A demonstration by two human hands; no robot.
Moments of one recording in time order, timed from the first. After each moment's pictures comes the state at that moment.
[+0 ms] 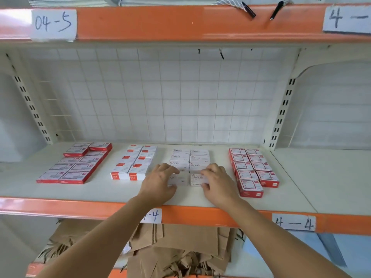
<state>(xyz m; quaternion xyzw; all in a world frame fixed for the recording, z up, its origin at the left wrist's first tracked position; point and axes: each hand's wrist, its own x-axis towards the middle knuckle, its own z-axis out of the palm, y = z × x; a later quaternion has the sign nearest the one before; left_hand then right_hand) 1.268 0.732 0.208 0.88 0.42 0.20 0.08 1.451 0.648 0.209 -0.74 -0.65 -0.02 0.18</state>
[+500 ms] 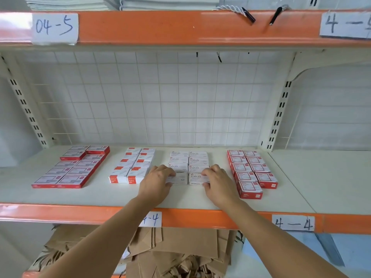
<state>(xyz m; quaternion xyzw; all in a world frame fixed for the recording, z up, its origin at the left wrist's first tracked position) 1.270 0.746 0.204 0.87 0.45 0.22 0.07 1.451 0.651 0.211 -0.75 -0.62 -0.01 0.20</state>
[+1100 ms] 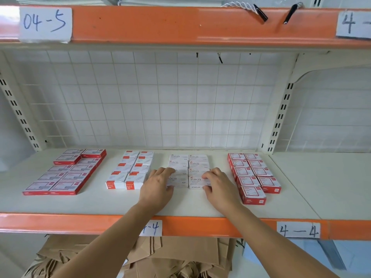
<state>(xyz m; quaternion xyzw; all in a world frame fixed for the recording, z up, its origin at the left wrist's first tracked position) 1.275 0.755 0.194 0.86 0.44 0.25 0.08 1.455 0.660 0.203 -0.76 -0.61 -0.02 0.23</state>
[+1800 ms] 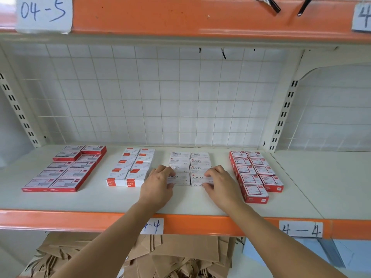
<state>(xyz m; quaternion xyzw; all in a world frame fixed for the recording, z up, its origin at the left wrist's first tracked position) 1.274 0.755 0.194 0.85 0.45 0.25 0.10 1.455 0.663 0.205 -0.76 -0.60 -0.01 0.23</state>
